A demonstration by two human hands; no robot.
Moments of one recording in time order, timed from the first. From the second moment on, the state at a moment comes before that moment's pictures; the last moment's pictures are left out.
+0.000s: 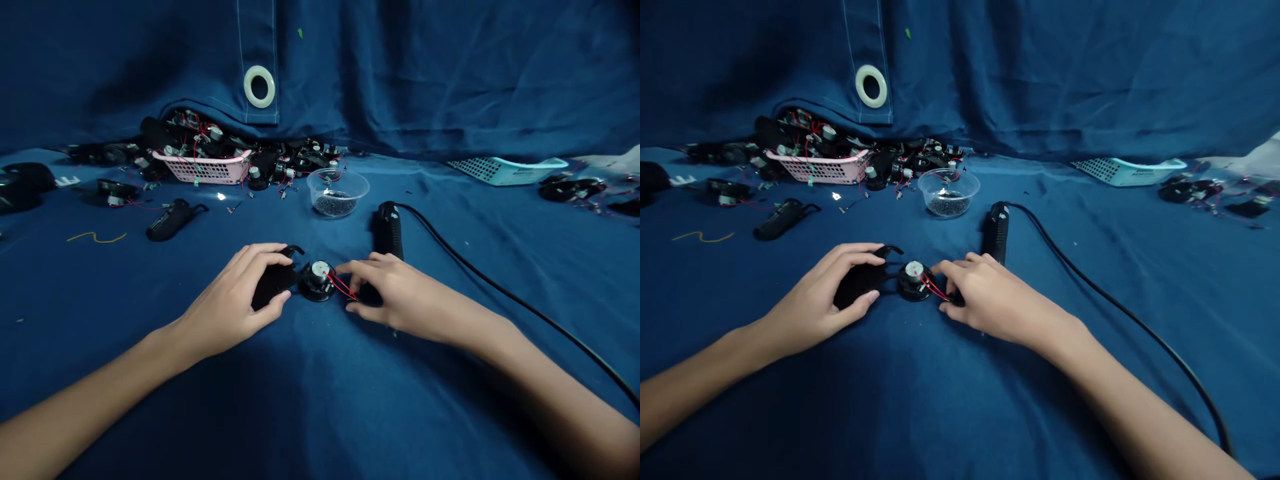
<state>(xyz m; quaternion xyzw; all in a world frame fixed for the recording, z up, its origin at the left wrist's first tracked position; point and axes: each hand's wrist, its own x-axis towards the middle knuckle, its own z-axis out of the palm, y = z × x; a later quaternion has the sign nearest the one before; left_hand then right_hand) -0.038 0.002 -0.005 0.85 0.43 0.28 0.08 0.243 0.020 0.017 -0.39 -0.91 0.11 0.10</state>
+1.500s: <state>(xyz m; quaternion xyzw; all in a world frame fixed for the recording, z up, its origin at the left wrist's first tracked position) -0.032 -0.005 -0.005 0.84 0.38 0.37 0.07 0.223 0.012 0.018 -0.34 -0.87 0.21 0.30</state>
